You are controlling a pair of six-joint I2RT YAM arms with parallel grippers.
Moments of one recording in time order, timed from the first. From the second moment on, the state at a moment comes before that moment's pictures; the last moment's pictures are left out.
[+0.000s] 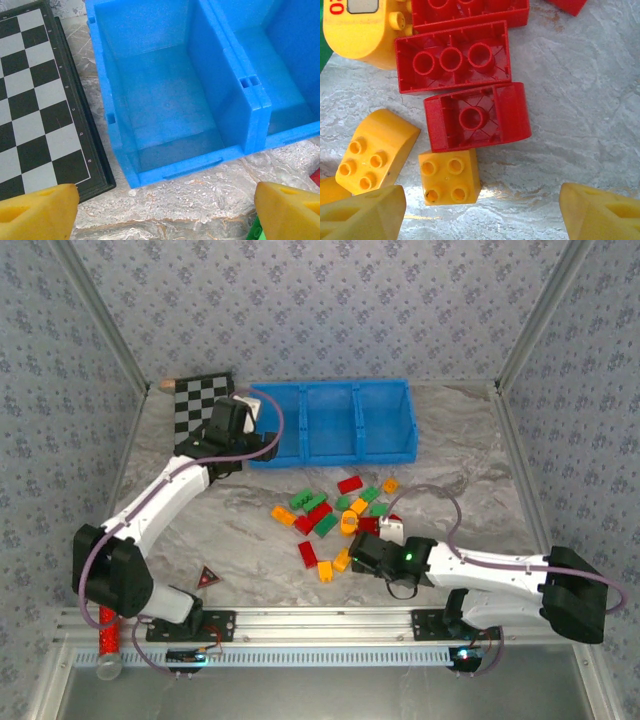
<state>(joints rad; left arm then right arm) -0.43 1.42 1.20 -0.50 -0.13 -0.13 1.14 1.15 0.58 -0.66 0.33 1.18</state>
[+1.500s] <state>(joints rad) -0.66 1.20 0.99 -0.70 0.00 -0.45 0.86 1.07 0.90 -0.93 0.19 0.78</state>
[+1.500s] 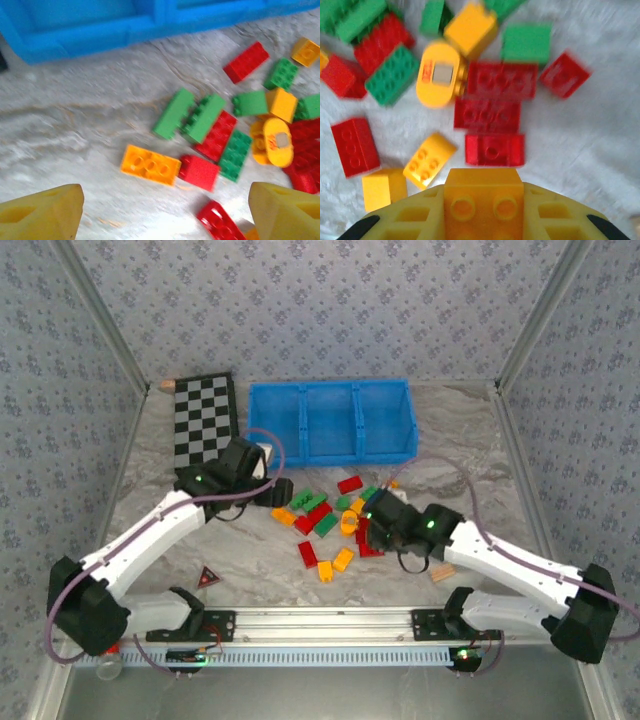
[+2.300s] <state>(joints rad) -1.18 1.44 0.99 -0.78 -0.05 -1.04 0.32 1.83 1.56 -0.70 0.14 0.19</state>
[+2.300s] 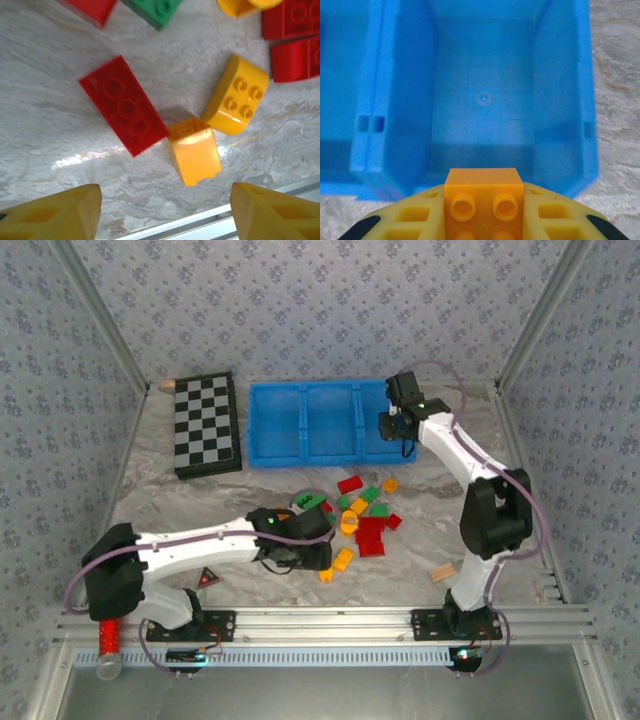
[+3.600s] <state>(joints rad) -1.23 1.76 1.15 -0.82 0.01 -1.14 0.31 2.07 1.68 -0.63 0.06 0.12</state>
